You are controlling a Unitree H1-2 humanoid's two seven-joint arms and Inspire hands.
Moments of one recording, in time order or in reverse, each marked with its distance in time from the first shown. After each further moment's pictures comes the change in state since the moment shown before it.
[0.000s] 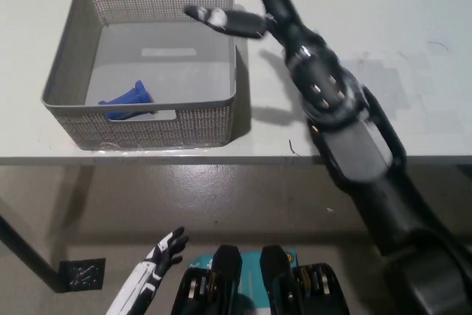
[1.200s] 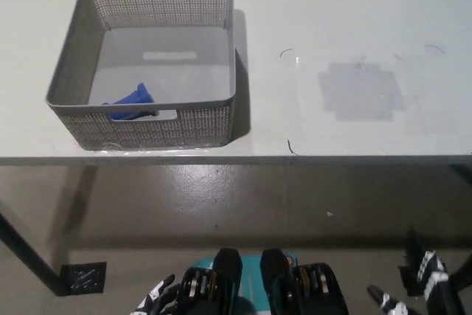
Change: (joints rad) left_arm 0.149 -0.026 0.019 -0.005 -0.006 -0.029 0.002; right_arm 1.171 -0.118 -0.113 -0.559 0.260 -0.177 0.073
